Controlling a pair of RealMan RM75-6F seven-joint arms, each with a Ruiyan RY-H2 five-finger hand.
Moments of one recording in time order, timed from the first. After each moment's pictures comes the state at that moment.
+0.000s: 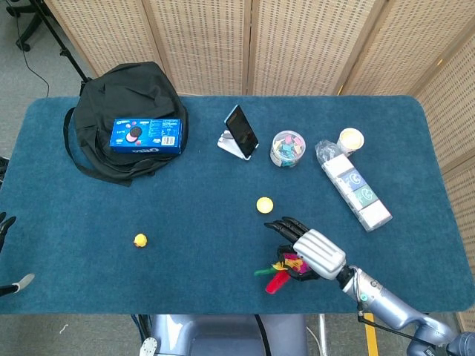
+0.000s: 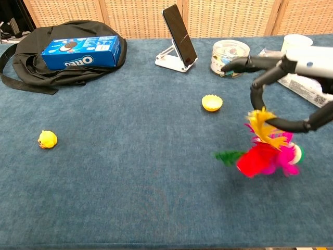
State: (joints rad) left arm 0.01 -0.96 0.00 -1.78 1.50 1.52 -0.06; right arm 0.63 -1.19 -0.07 -1.71 -1.77 1.14 0.35
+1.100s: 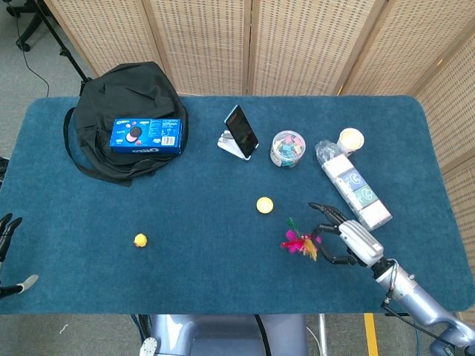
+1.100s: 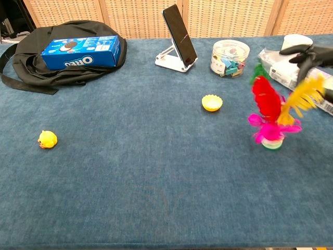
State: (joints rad) left arm 0.00 -0.97 0.01 -1.79 1.50 1.51 -0.03; right arm 0.52 -1.22 -0.10 -1.42 -1.75 1.31 0.80
